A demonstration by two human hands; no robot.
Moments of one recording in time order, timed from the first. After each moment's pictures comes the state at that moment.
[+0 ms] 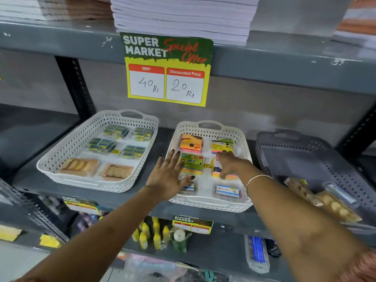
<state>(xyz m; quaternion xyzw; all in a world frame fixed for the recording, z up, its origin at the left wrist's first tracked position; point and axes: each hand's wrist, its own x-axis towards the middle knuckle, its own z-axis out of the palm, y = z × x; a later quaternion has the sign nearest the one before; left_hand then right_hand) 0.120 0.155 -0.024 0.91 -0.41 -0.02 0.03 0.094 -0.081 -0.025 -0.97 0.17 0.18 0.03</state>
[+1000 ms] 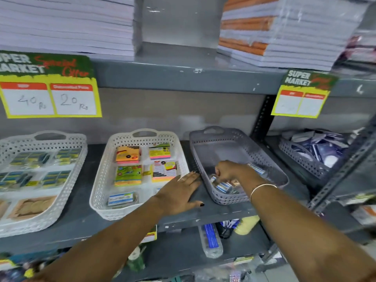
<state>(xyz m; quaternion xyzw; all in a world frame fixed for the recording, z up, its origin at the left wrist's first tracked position) 0.019 0.025 -0.012 0.73 -0.68 -0.04 0.01 -0.068 -0.167 0.015 -0.92 0.33 0.19 0.11</state>
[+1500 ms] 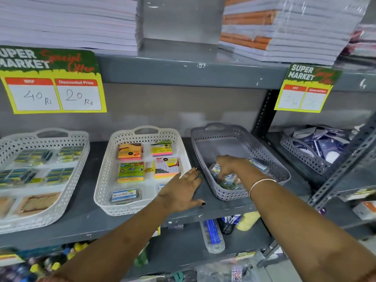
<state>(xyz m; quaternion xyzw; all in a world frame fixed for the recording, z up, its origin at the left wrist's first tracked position) 0.015 0.025 -0.018 0.75 -0.66 -0.02 -0.02 -0.061 -0.159 0.024 -0.92 0.35 0.20 0.05</state>
